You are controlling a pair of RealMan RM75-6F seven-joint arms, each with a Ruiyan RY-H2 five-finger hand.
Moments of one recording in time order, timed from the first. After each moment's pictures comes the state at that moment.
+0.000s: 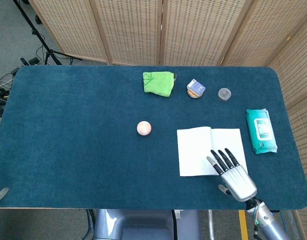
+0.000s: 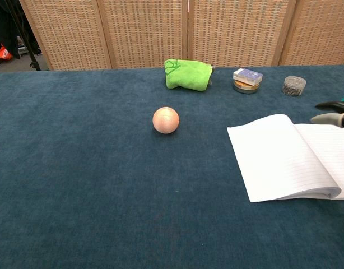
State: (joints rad) left arm 0.09 -1.06 0.00 -1.54 1.65 1.76 -0.25; right arm 0.24 -1.34 0.01 -1.48 -1.81 1.32 -0.32
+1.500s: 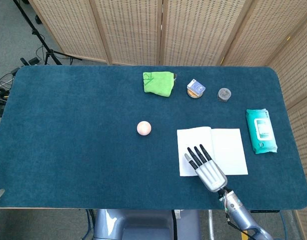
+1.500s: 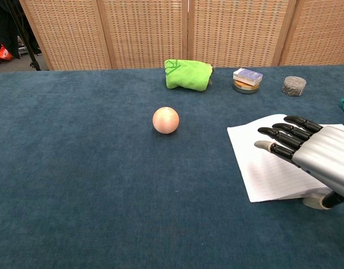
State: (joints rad) left arm 0.10 -1.06 0.00 -1.52 1.65 1.78 -0.30; right arm 0.35 -1.63 0.01 -1.23 -1.74 1.26 -0.62
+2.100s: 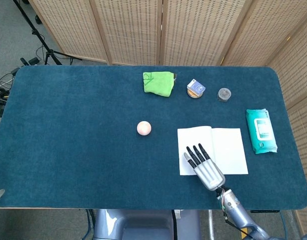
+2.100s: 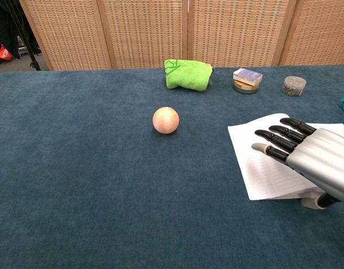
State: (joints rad) left arm 0.10 -1.05 0.00 -1.52 1.65 1.78 -0.31; right arm 0.37 -1.67 0.01 -1.19 -1.71 1.25 -0.67
